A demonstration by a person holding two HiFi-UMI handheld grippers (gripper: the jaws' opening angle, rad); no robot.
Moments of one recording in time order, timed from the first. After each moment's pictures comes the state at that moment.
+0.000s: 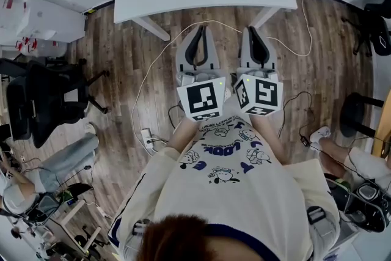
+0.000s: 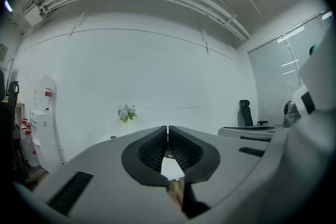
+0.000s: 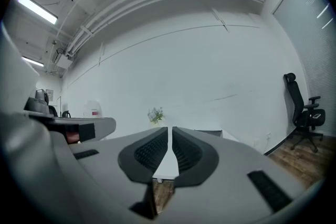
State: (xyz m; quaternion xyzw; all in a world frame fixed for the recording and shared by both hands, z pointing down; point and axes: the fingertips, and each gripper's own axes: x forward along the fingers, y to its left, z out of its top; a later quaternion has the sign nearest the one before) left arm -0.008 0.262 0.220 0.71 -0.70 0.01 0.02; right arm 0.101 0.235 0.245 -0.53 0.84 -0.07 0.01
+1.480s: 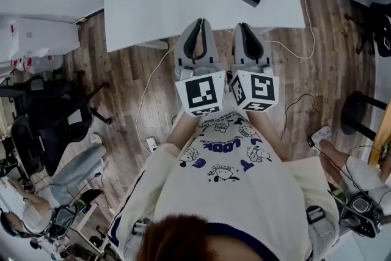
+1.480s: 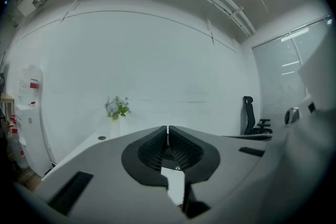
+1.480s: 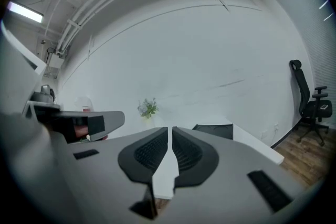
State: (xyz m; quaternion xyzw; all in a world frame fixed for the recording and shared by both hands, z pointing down) left arm -0.035 0.095 0.247 0.72 -0.69 0.02 0.05; right arm 0.059 0.081 0.286 -0.53 0.84 -0.12 -0.01
